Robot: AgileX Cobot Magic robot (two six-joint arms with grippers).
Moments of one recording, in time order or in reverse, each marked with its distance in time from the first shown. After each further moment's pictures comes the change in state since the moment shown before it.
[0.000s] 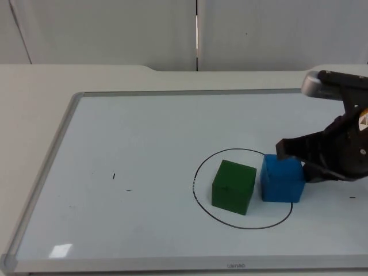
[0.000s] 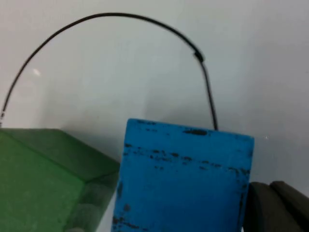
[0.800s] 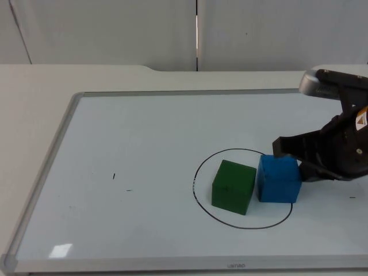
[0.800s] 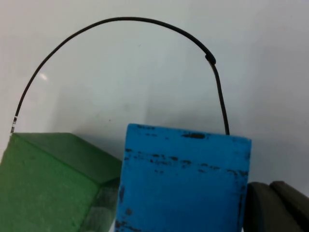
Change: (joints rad) right arm 0.008 0.000 0.000 0.019 -0.012 0.002; left arm 0.000 0.000 0.000 0.004 0.000 0.000
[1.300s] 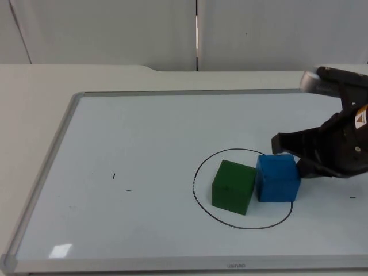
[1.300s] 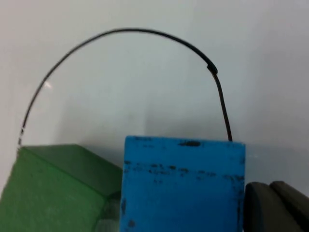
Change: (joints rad) right arm 0.000 0.000 0.000 0.001 -0.030 0.016; left arm 0.000 0.000 0.000 0.000 0.000 0.000
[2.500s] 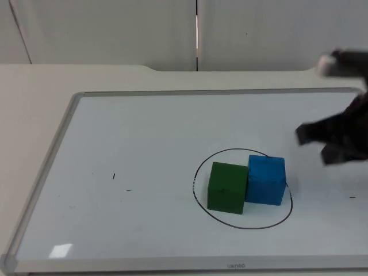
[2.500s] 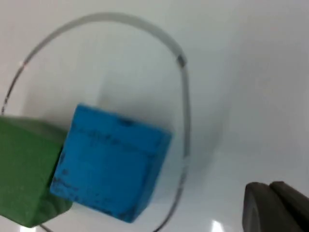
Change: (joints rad) right arm -0.043 -0.181 0.000 -0.165 0.191 -0.004; left arm 0.000 0.000 0.000 0.000 0.000 0.000
